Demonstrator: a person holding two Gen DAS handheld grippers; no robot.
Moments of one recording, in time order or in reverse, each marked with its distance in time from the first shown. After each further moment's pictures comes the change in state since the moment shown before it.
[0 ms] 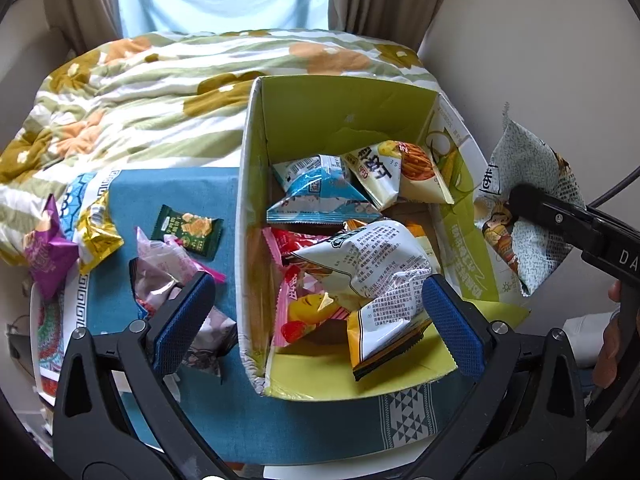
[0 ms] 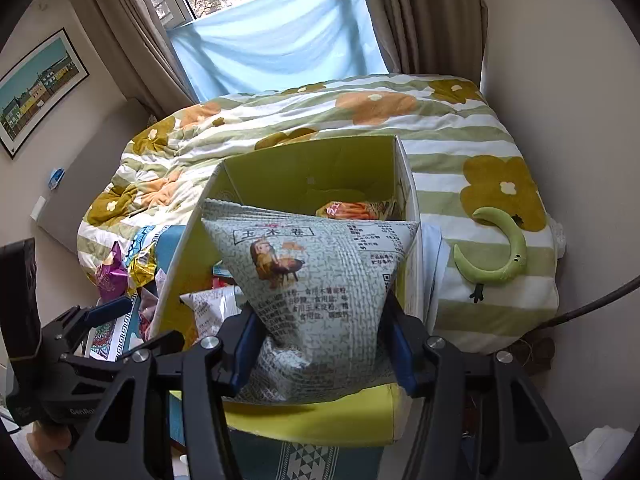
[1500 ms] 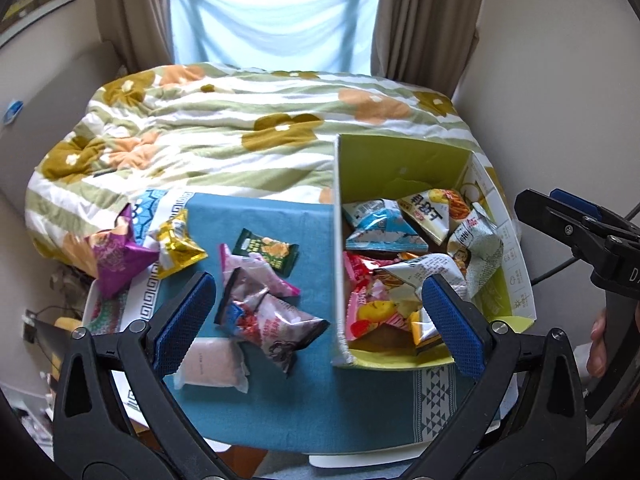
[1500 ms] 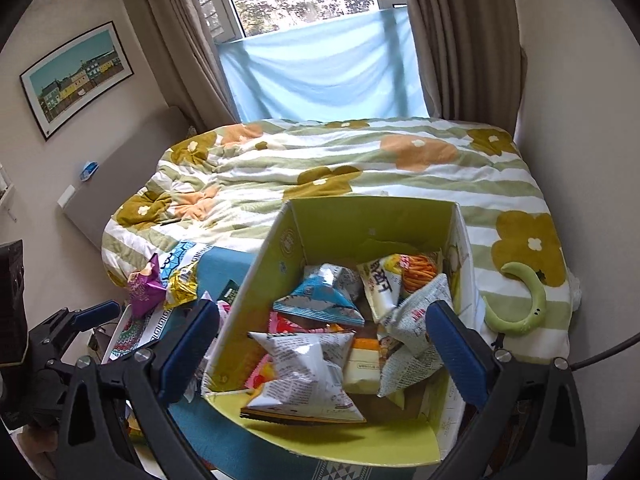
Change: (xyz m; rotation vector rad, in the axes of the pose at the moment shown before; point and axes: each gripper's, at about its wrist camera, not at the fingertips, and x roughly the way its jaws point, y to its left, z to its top) left arm -0.092 0.055 -0.012 -0.084 -0.158 0.132; right arm -0.028 0.064 0.020 -0.139 -0.120 0.082
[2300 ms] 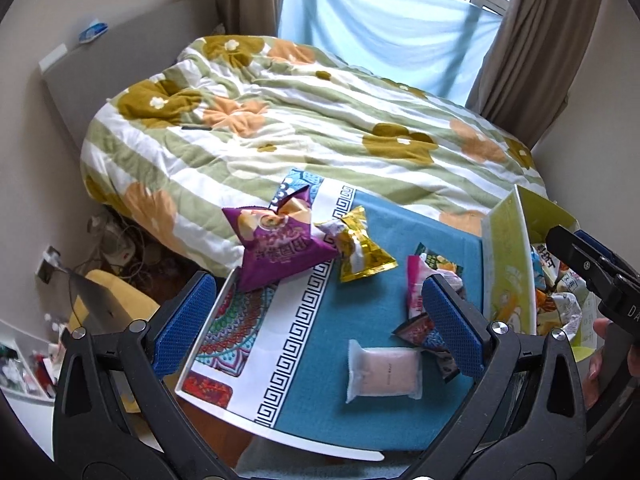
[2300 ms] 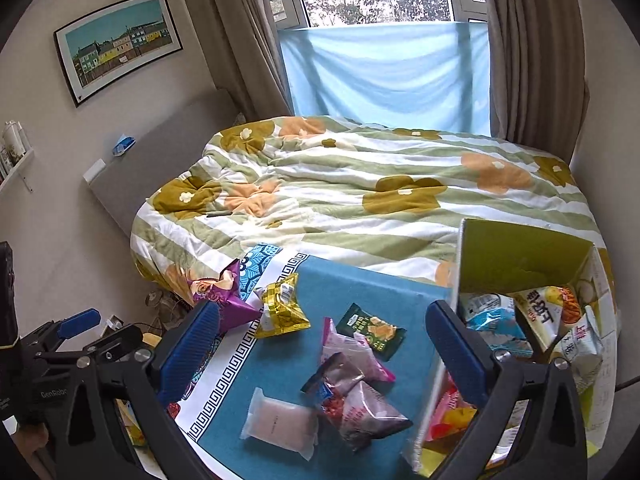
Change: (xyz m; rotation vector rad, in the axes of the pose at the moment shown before) left arm -0.005 0.272 -0.010 -0.260 0.016 0.106; right arm 0.088 0.204 0.011 -0.092 0.005 0.056
